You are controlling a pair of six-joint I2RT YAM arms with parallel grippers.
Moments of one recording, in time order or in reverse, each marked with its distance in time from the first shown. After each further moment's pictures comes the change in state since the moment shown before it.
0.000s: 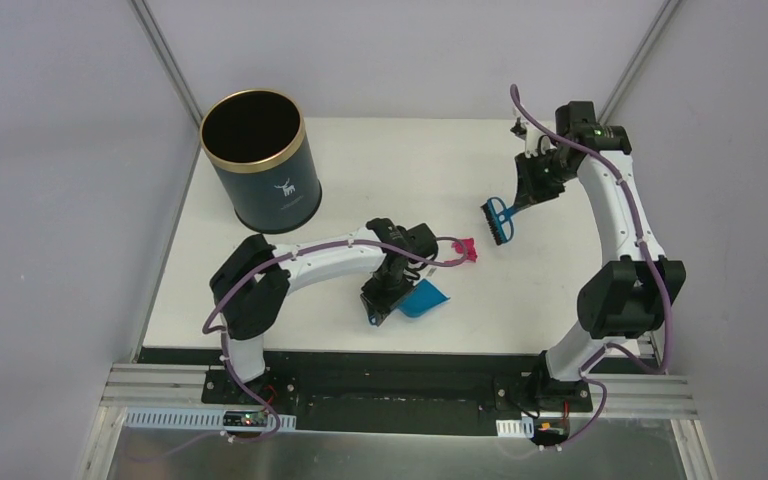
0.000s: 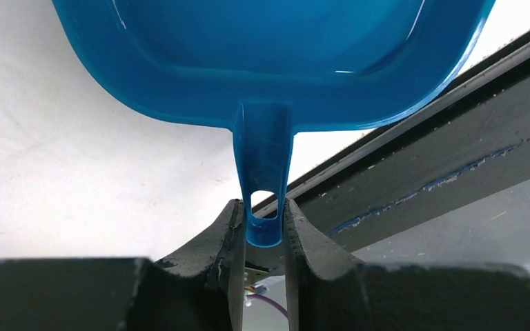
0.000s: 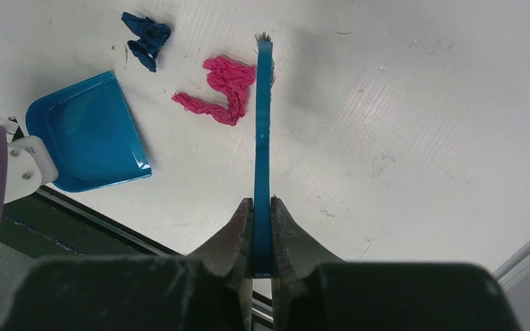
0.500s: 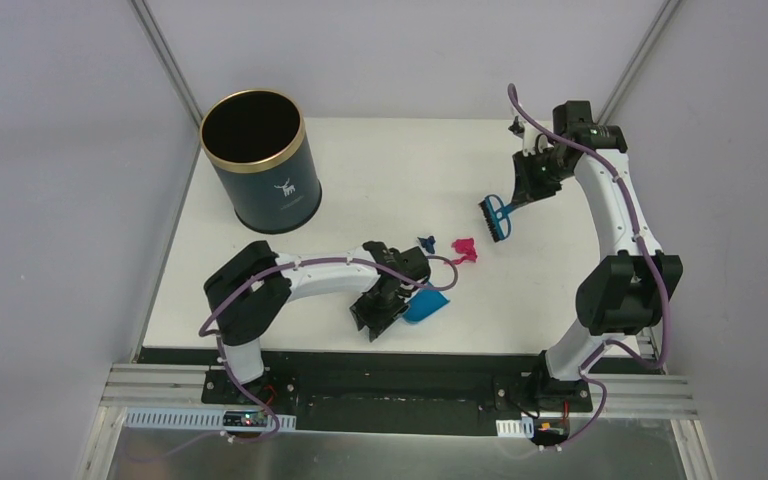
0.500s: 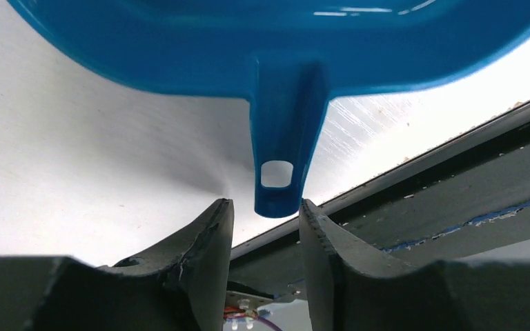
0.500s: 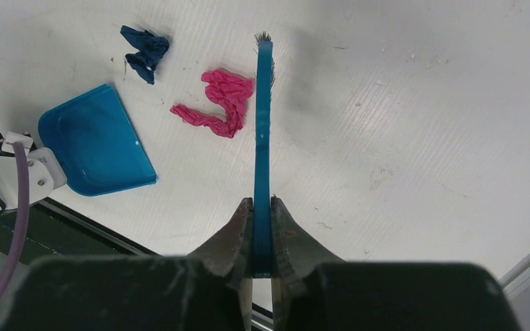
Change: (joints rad) left arm -0.047 -0.006 -0.171 0.149 -0.064 -0.045; right arm -0.001 0.032 -0.010 0.042 -0.002 0.004
